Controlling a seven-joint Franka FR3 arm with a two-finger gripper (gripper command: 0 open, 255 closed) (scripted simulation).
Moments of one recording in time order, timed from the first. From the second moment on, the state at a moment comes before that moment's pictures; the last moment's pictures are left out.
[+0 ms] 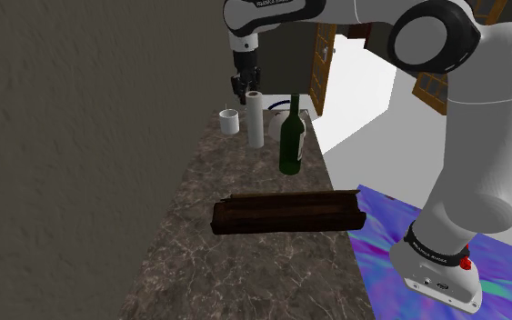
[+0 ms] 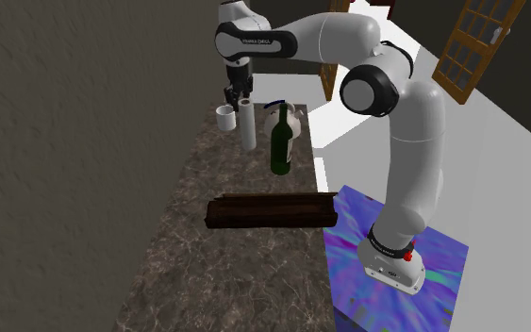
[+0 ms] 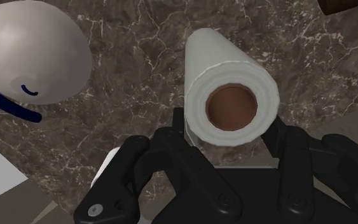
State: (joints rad) arm 0.03 0.34 -0.07 -1.36 0.01 1.68 -0.13
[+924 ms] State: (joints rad) arm 0.05 0.29 -0.06 -1.28 0.00 1.54 -0.11
